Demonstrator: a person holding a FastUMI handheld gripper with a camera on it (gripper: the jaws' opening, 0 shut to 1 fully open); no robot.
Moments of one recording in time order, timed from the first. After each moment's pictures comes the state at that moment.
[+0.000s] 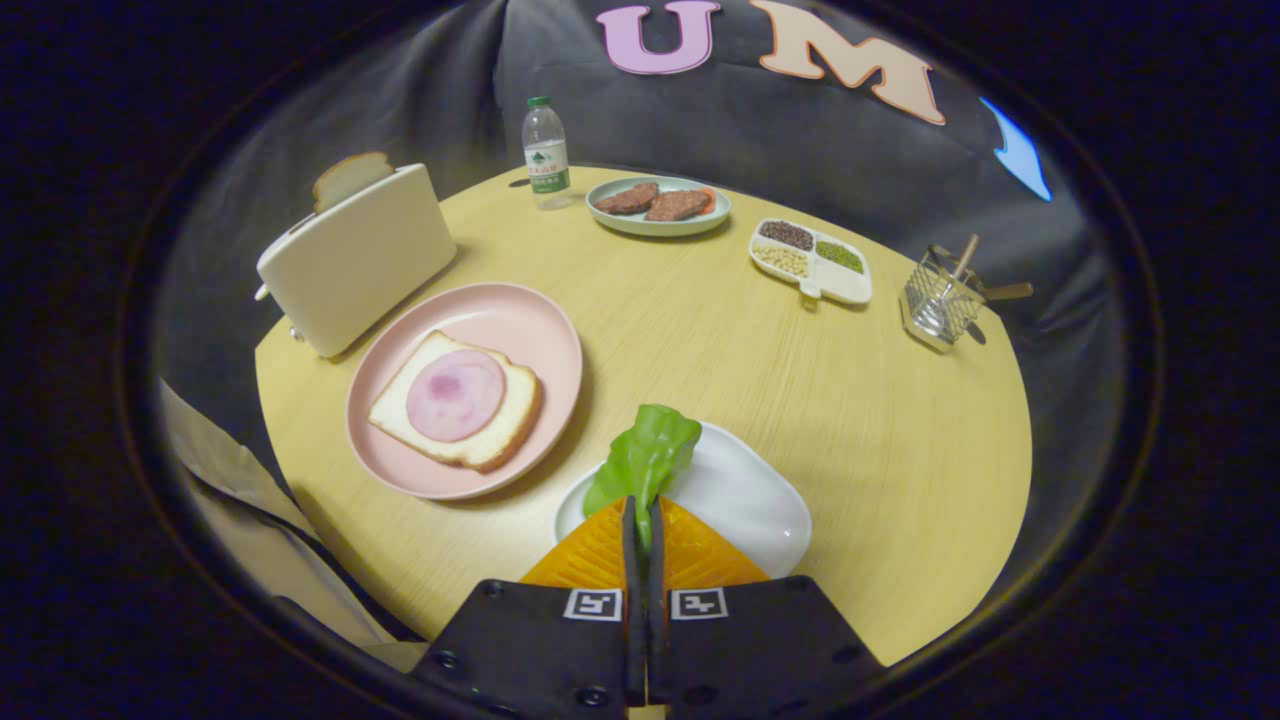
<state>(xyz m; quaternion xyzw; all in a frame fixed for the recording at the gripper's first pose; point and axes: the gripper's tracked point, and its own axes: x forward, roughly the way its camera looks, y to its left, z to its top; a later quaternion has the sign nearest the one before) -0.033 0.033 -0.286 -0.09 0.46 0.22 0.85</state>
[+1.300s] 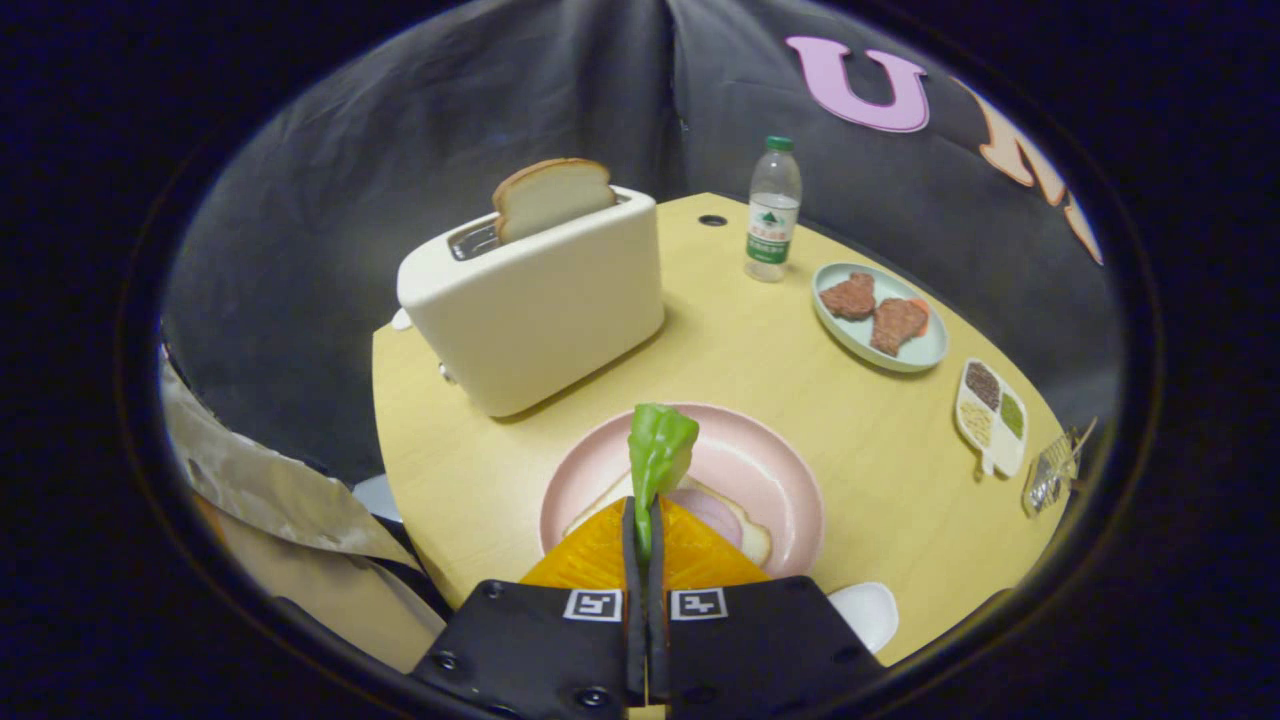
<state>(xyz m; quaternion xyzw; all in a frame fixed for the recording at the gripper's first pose) -0.039 0.236 -0.249 -0.13 0.43 0.43 0.79</state>
